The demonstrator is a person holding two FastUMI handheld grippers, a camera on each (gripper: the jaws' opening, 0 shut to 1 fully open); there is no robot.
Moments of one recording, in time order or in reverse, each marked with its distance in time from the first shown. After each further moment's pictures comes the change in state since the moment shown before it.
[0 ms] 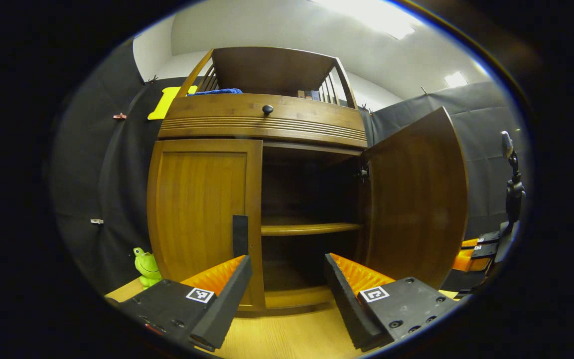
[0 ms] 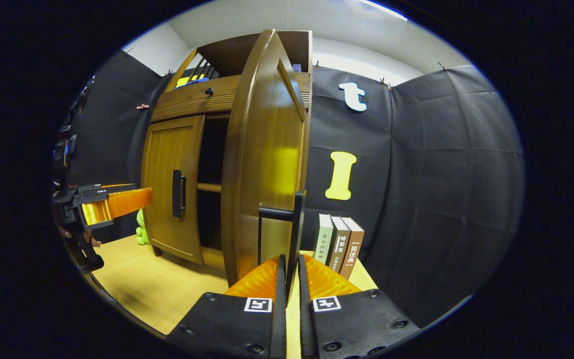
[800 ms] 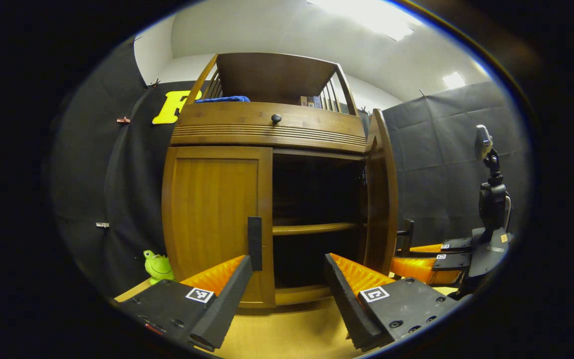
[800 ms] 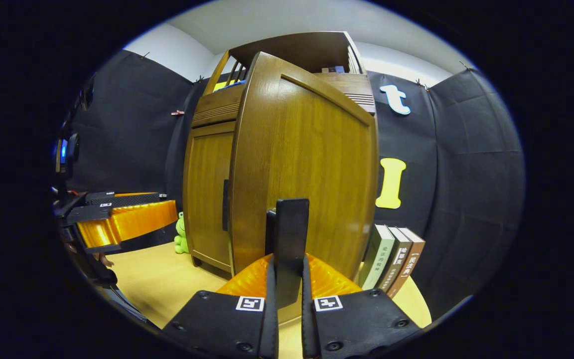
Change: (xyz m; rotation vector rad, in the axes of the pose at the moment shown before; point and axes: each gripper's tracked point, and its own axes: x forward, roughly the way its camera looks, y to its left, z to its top) left arm -0.033 0.008 0.007 0.013 -0.012 -0.021; right arm 0.022 0.099 0.013 0.005 -0.049 0.201
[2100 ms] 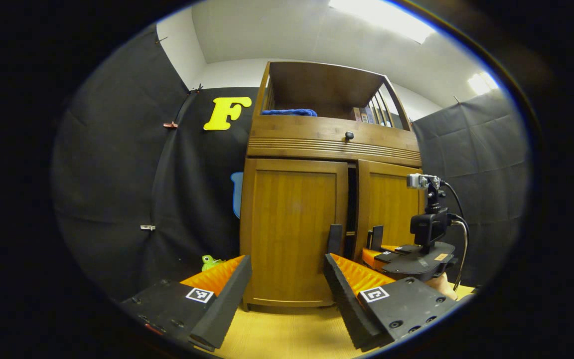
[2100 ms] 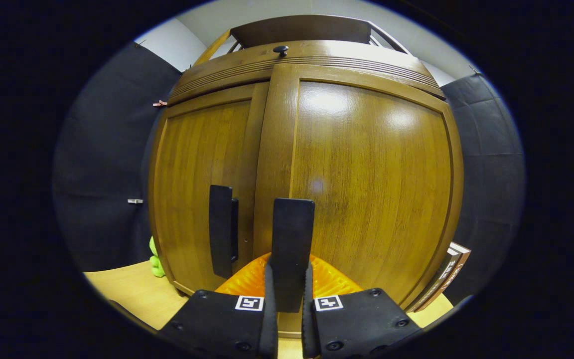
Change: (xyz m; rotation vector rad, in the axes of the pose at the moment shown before) left arm -0.063 0.139 0.017 -0.012 -0.017 0.229; right arm 0.185 0.087 -0.005 -0.007 -0.017 -0.043
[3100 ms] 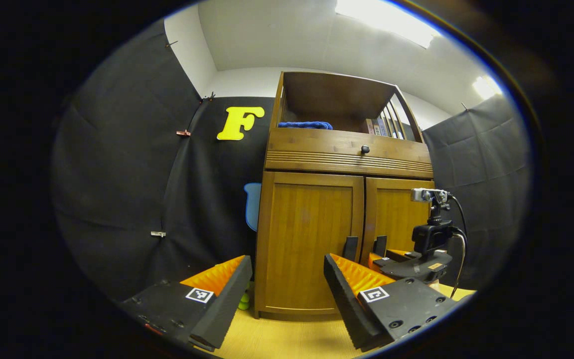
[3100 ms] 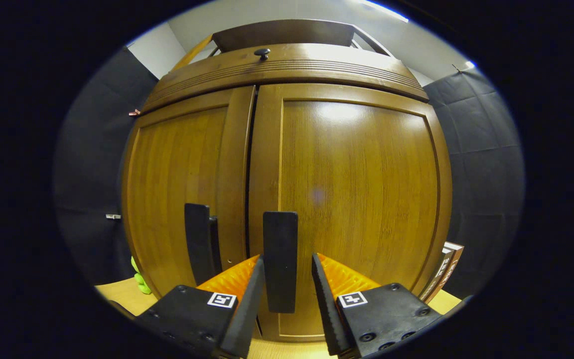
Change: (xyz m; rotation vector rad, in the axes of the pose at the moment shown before) left arm 0.000 0.037 0.017 -0.018 -0.064 0.063; right arm 0.037 -0.010 0.006 0.044 -0.056 -0.161
